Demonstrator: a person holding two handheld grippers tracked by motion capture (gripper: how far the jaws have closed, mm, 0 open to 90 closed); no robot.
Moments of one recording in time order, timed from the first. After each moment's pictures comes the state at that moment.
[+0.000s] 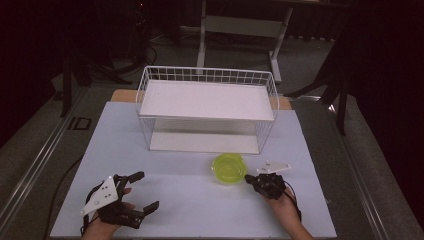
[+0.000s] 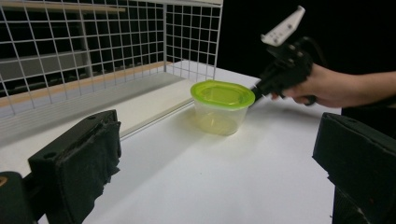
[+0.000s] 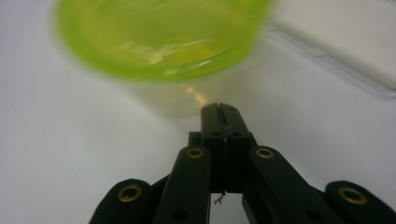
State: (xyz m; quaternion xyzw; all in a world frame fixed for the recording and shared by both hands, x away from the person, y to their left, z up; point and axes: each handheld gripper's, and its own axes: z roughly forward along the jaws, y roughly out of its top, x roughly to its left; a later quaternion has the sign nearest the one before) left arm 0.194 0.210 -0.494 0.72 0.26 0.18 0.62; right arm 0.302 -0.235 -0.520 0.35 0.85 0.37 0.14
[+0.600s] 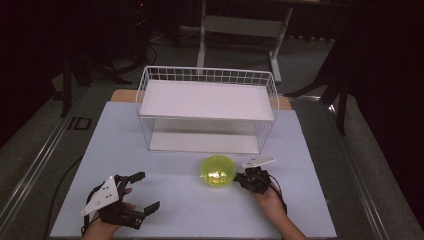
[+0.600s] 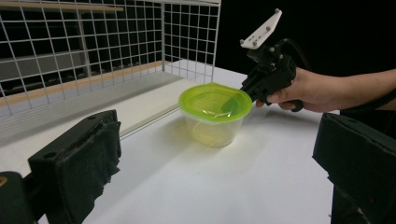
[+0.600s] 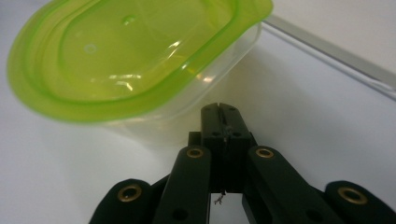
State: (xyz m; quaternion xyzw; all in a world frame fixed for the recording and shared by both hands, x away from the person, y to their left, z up) left arm 0.195 0.209 -0.495 0.72 0.26 0.18 0.62; right arm 0.314 -0.193 -0.529 0.34 0.85 0.39 0.08
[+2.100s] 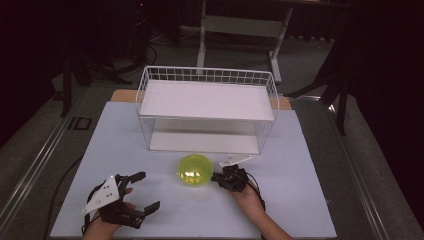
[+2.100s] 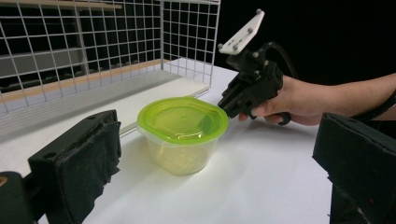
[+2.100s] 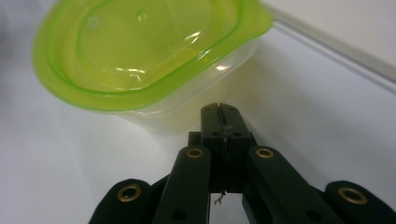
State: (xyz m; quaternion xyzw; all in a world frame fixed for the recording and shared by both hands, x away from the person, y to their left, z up) left arm 0.196 0.210 -0.495 0.72 0.26 0.17 0.62; right arm 0.319 -0.138 -0.532 0.31 0.86 0.41 0.06
